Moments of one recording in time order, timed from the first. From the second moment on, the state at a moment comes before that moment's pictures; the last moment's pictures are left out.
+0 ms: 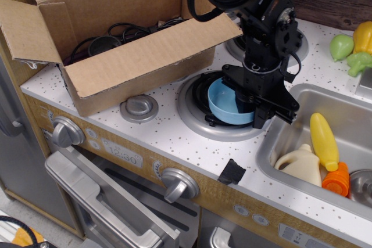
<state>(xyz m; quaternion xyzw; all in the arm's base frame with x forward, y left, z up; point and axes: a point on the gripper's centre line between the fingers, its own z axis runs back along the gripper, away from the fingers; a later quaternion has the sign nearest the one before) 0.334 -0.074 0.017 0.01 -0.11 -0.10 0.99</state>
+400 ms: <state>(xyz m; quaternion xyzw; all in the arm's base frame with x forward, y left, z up) 0.305 -0.112 0.040 0.03 -0.04 -0.03 1.00</state>
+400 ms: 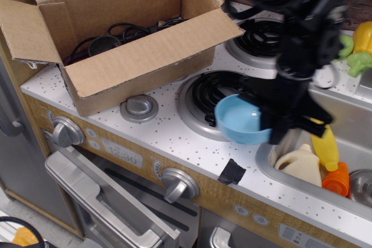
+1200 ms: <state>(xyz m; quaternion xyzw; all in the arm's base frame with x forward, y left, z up) 0.308 -0.021 0.176 0.16 0.04 -0.09 0.98</state>
